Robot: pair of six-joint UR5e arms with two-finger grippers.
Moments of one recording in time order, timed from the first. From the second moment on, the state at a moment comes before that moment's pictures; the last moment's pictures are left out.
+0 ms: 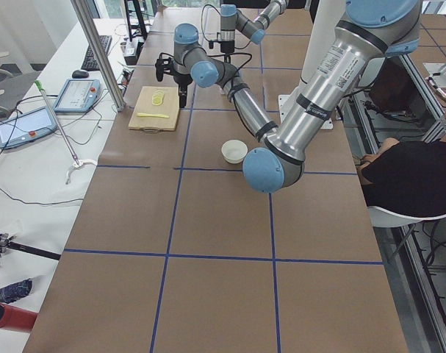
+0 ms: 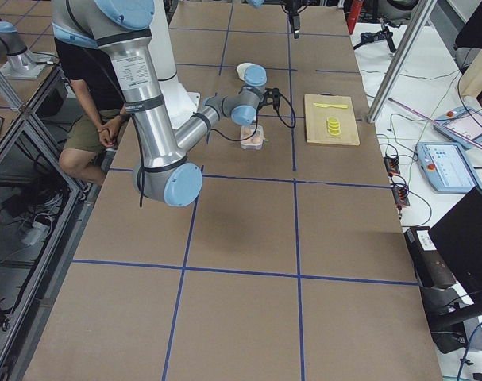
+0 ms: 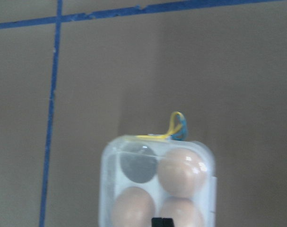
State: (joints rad) left arm -0.98 -2.15 -1.84 -1.60 -2.16 -1.09; right arm 0.62 -1.15 1.81 -1.15 2.12 1.21
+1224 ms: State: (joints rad) left arm -1.28 -1.86 -1.84 -1.59 -2.17 -0.36; right arm 1.00 -1.23 1.94 -1.72 2.09 0.67
